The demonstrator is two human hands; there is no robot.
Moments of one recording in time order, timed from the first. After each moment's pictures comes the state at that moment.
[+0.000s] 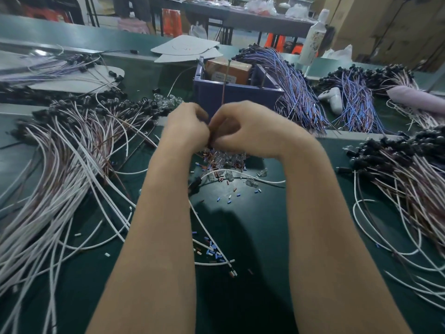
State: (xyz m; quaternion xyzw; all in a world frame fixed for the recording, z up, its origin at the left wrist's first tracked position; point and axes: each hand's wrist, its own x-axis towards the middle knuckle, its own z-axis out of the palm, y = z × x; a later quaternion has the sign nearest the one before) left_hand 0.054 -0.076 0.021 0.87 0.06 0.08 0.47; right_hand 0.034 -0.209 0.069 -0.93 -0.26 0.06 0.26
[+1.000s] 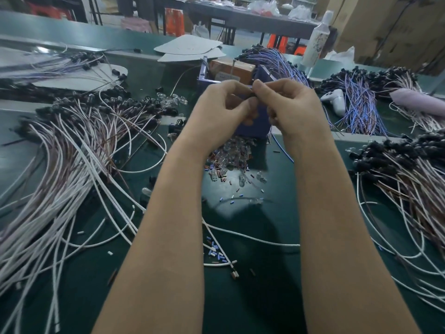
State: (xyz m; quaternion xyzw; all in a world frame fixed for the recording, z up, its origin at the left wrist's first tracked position) left_hand 0.040 -0.099 0.041 0.78 -0.17 0.14 0.59; right_hand 0.057 -0.231 0.054 -0.74 -0.08 -0.12 0.66
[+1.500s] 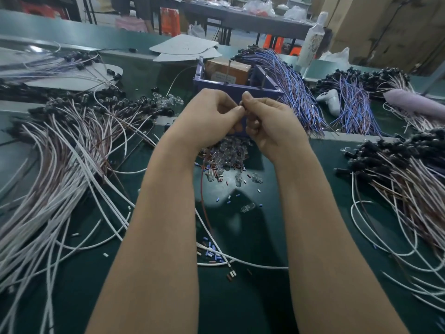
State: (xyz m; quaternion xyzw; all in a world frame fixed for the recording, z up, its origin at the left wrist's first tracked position) left_hand 0.045 -0.092 0.040 0.84 -0.11 0.09 0.52; right_hand 0.068 -0.214 0.035 -0.61 -0.02 0.00 0.79
